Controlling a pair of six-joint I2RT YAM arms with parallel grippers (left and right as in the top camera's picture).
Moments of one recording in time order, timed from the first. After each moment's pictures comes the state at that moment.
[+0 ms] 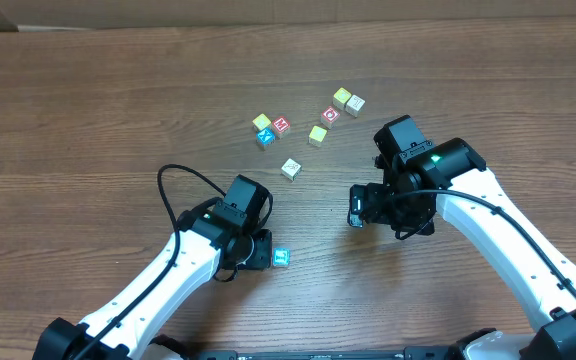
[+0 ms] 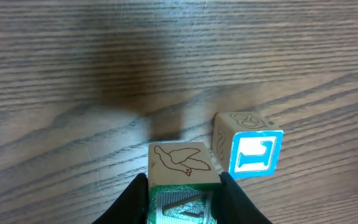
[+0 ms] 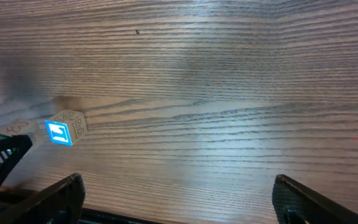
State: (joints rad) left arm -0.50 1.38 0.76 -0.78 0.12 -0.46; right arm 0.43 1.53 1.20 -1.16 -0.23 0.49
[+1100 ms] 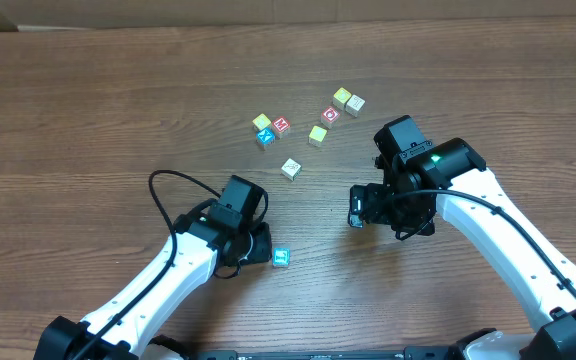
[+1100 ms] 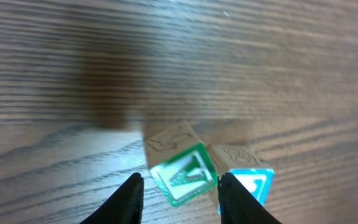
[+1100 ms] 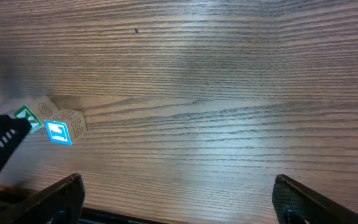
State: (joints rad) left arm -0.46 1.38 0.71 -0.66 0.13 -0.60; right arm 0.43 1.53 1.20 -1.16 -0.23 0.49
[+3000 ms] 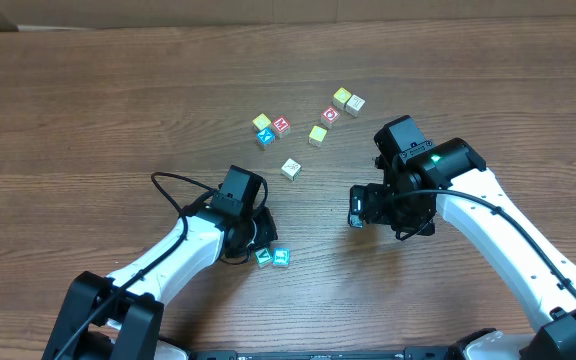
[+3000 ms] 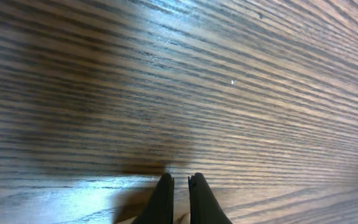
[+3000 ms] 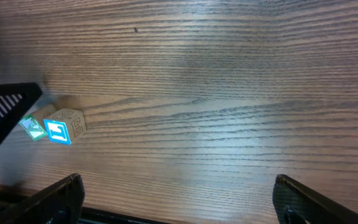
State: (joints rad) left arm -0.41 1.54 0.72 -0.48 0.20 -0.75; right arm 0.43 1.53 1.20 -1.17 -0.23 0.49
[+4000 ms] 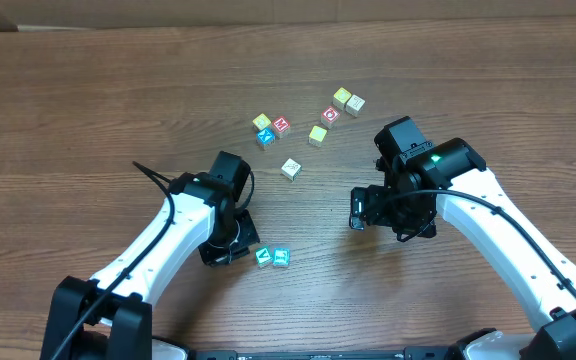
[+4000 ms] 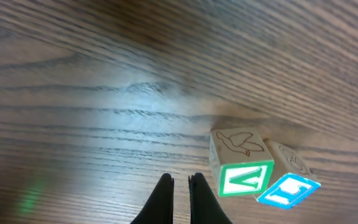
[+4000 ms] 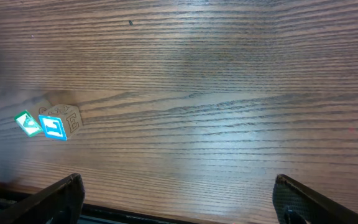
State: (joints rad) left arm -0.35 1.54 0.91 -0.99 0.15 -0.74; right arm 0.43 1.53 1.20 -1.19 -0.23 0.49
